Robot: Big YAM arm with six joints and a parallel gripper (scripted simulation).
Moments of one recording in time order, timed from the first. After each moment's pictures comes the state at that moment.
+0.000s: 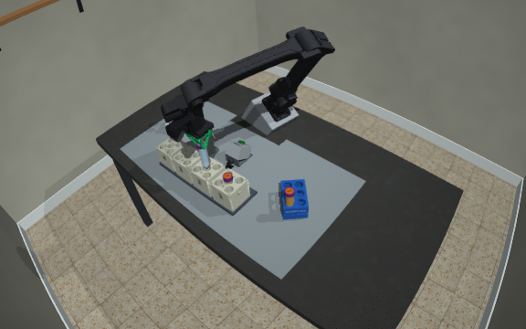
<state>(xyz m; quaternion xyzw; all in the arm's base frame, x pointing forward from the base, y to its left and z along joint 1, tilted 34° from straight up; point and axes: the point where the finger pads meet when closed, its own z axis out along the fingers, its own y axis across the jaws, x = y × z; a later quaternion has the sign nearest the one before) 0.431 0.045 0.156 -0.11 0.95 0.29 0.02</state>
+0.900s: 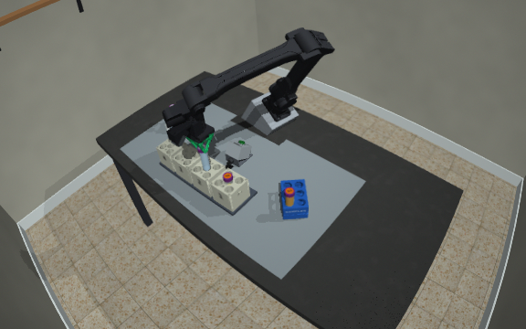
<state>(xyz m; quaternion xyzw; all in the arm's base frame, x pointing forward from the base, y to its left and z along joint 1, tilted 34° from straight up) 0.431 0.055 0.140 -0.11 0.95 0.29 0.02</state>
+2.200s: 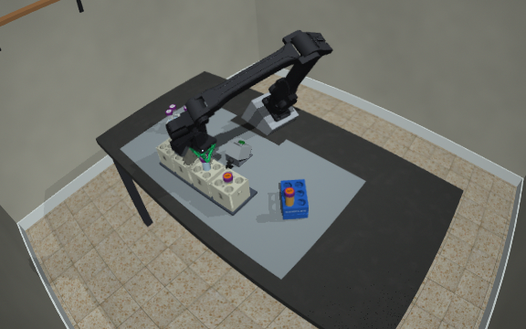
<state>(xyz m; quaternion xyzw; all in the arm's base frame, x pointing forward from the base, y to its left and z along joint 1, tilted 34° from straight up) 0.429 0.080 0.102 -0.11 0.95 0.29 0.02</state>
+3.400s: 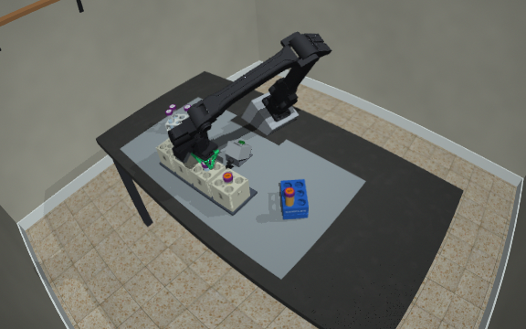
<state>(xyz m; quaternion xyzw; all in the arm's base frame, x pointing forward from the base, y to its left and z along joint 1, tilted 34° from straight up) 0.428 0.095 0.081 -0.11 0.95 0.29 0.02</state>
